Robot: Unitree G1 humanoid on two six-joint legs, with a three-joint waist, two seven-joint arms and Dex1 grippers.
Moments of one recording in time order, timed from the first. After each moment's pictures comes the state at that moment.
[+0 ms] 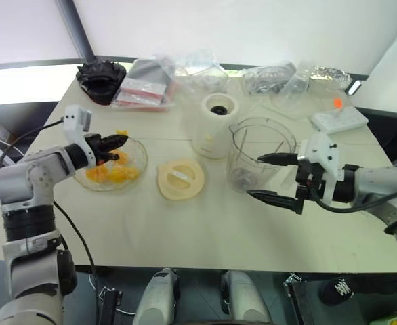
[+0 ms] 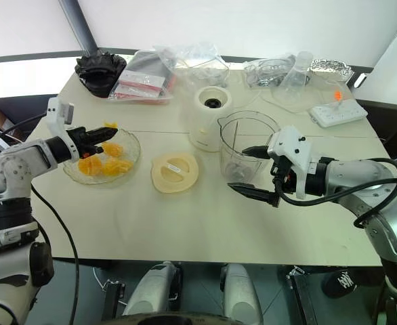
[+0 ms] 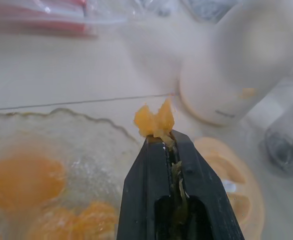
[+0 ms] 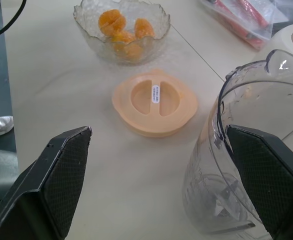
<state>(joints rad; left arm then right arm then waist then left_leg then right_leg) -0.61 0.60 0.30 0.10 -0.42 1.01 -0.70 -0.26 -0.94 -0.14 -0.56 0.70 0.75 0.85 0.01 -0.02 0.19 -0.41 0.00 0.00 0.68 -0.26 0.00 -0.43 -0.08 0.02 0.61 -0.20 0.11</state>
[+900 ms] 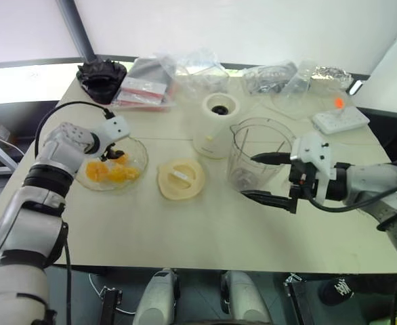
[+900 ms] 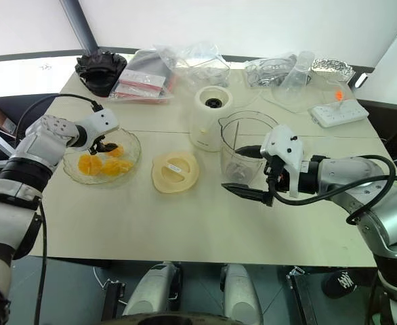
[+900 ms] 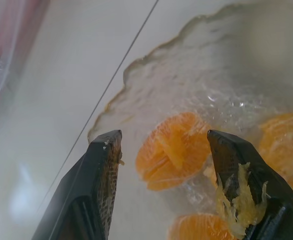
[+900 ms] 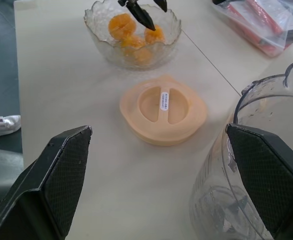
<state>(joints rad) -0.98 0.73 -0.39 0.81 0.25 0.23 -0.85 -0.30 -0.92 -0.09 -0.56 0.69 0.75 0.86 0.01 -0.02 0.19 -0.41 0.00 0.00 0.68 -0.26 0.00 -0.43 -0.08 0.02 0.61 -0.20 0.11</state>
